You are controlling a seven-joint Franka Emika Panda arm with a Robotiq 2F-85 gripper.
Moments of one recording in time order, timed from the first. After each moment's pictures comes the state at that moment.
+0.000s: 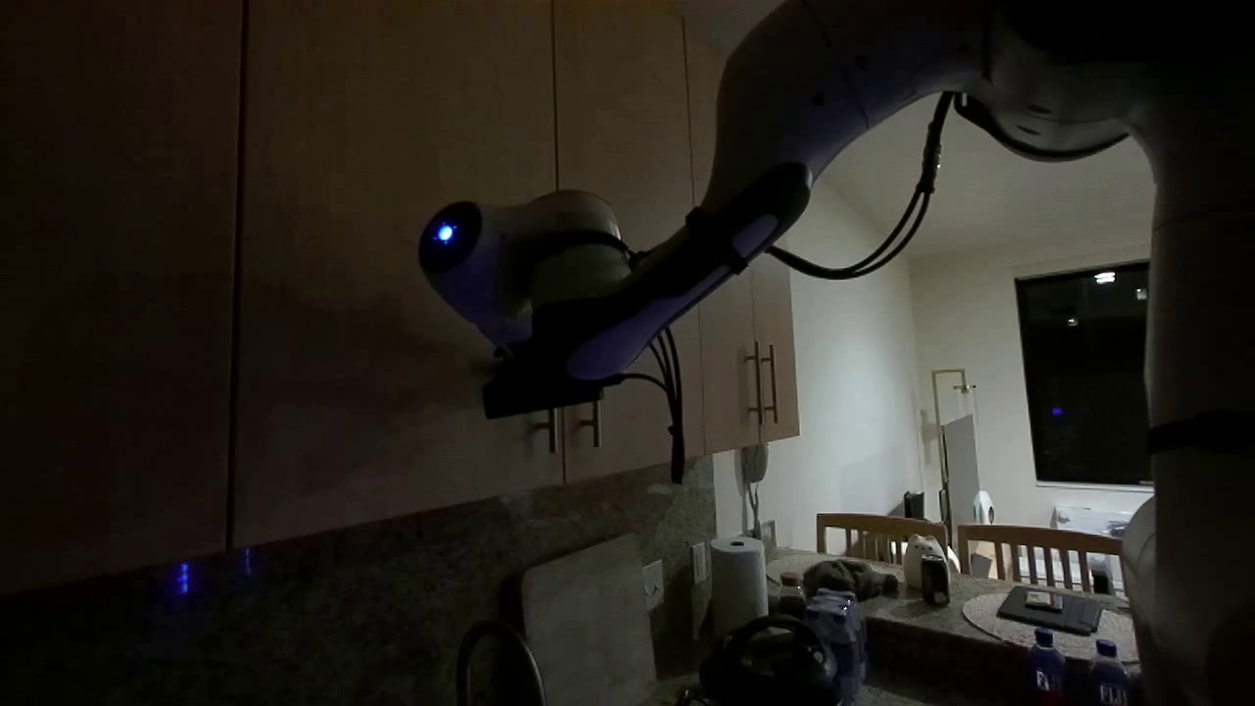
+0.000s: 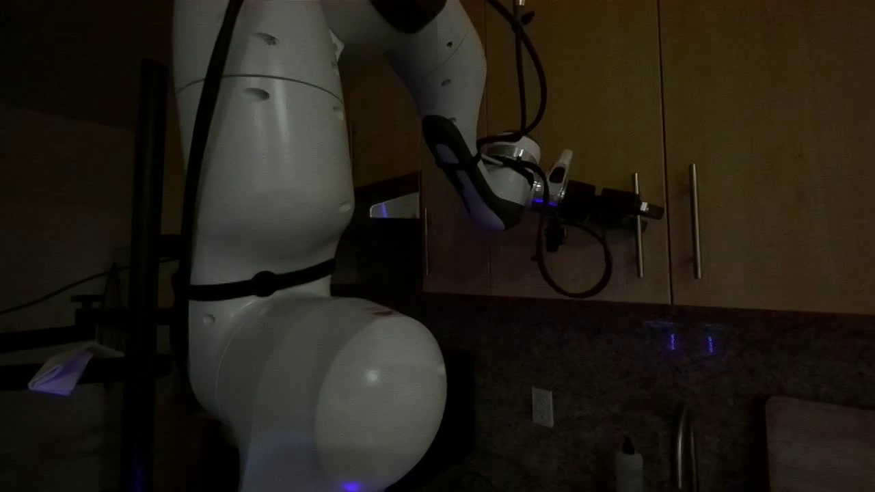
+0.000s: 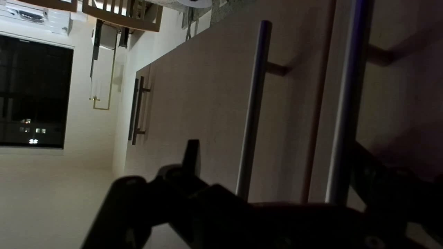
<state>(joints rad) 0.18 -0.13 0.13 -2.06 -1.35 1.96 1.73</state>
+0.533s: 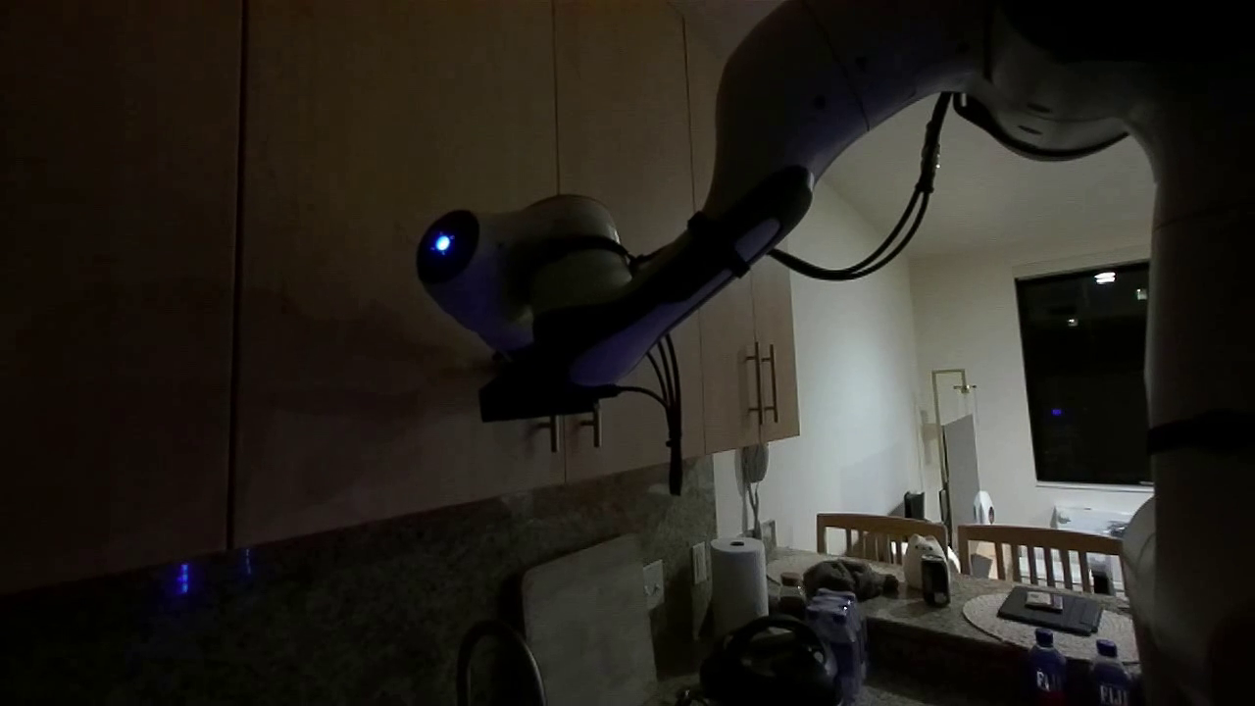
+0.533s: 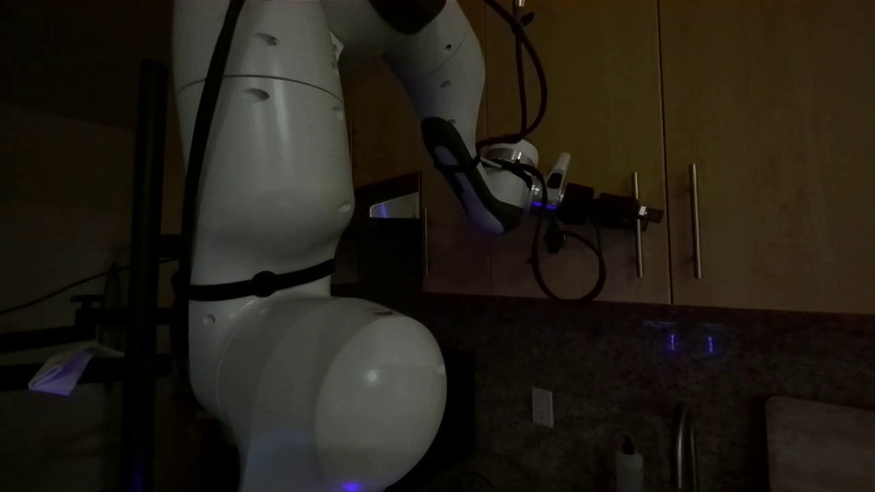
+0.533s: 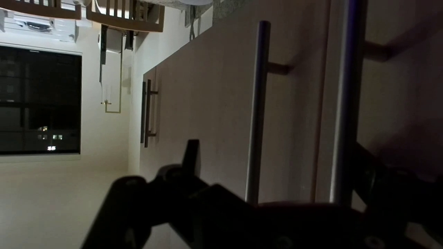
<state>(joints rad) 0.18 -0.13 0.14 -2.07 -1.37 1.94 1.84</state>
